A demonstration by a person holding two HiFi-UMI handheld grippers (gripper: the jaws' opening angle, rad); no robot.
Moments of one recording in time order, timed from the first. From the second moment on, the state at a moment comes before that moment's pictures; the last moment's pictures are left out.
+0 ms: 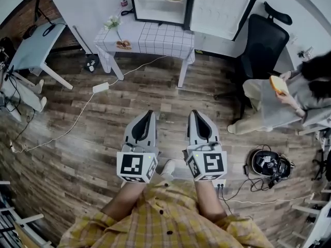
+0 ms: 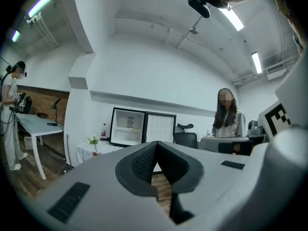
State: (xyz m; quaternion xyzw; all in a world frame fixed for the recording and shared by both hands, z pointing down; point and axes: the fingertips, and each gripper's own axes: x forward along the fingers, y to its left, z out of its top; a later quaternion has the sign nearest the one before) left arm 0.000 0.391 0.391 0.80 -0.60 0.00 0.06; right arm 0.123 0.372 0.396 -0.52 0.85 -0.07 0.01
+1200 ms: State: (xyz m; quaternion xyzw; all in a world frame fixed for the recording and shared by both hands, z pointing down) left arm -0.021 0.151 0.411 0.82 -0.57 -0.01 0.06; right arm 0.093 0.143 0.404 -0.54 0.84 -0.04 0.00
